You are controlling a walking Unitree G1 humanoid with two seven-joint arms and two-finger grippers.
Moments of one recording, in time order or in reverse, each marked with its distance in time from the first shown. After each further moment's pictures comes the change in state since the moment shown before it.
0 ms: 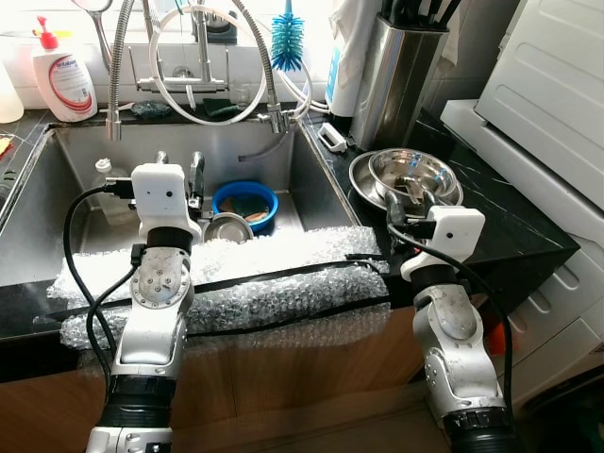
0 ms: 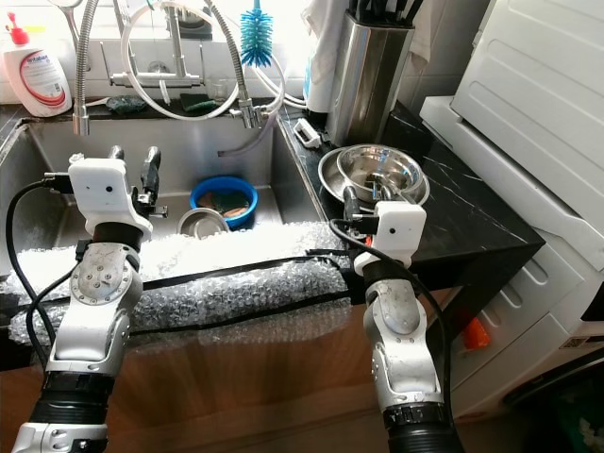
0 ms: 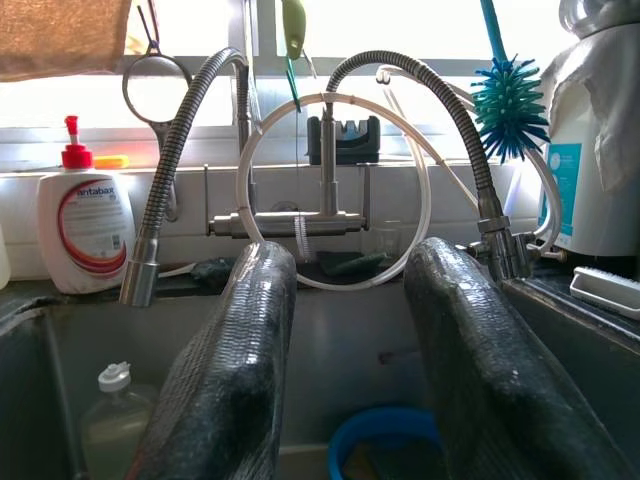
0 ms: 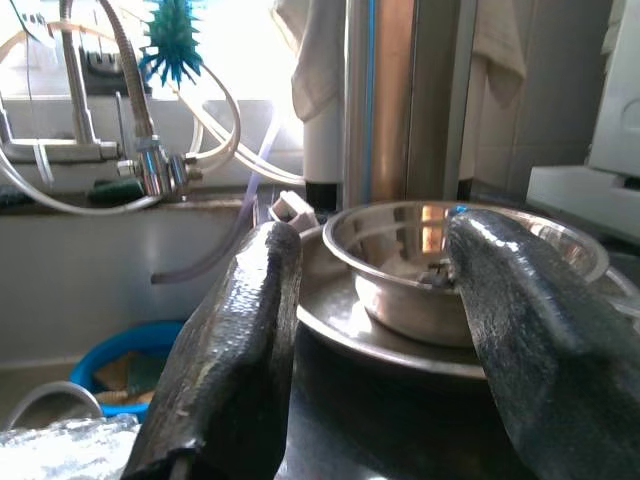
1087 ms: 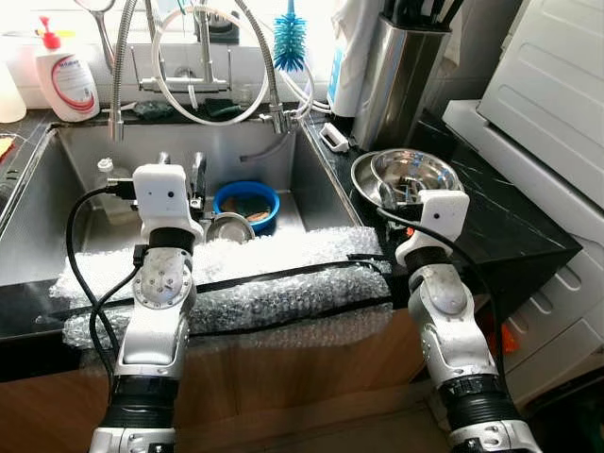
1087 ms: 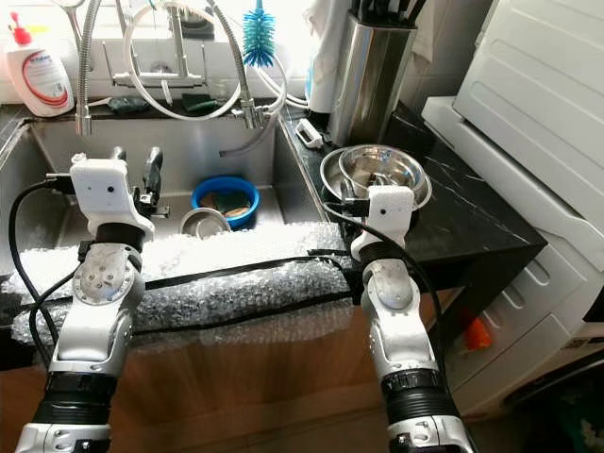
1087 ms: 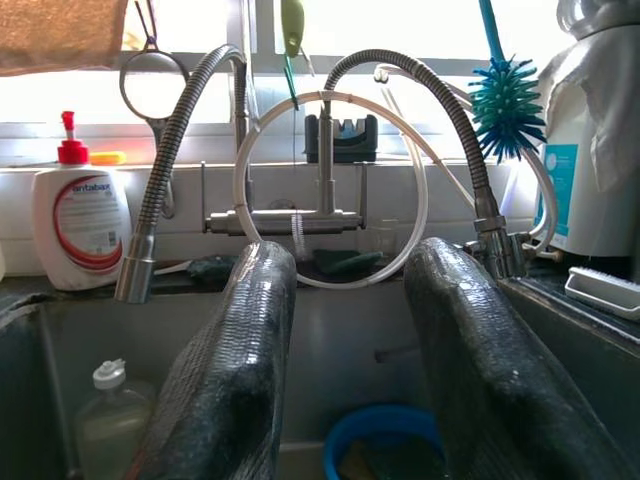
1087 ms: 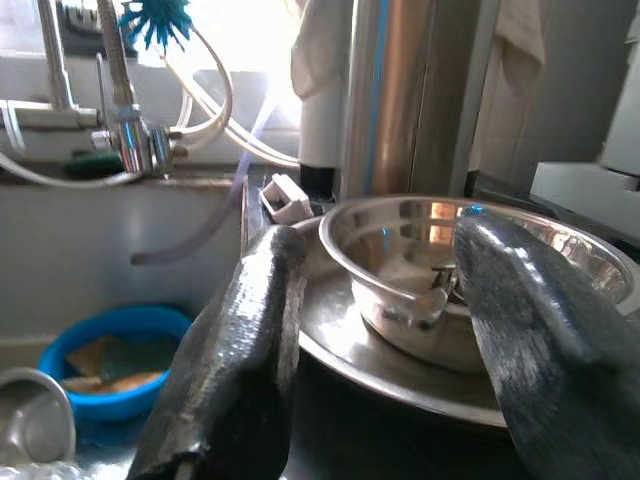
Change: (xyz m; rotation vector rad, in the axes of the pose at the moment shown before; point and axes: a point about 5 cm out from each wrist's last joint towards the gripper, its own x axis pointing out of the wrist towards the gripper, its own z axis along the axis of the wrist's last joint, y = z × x) left arm -0.001 -0.004 0.000 -0.011 0.002 -0.011; right arm 0.024 -0.004 -0.004 -0.069 0.060 -0.021
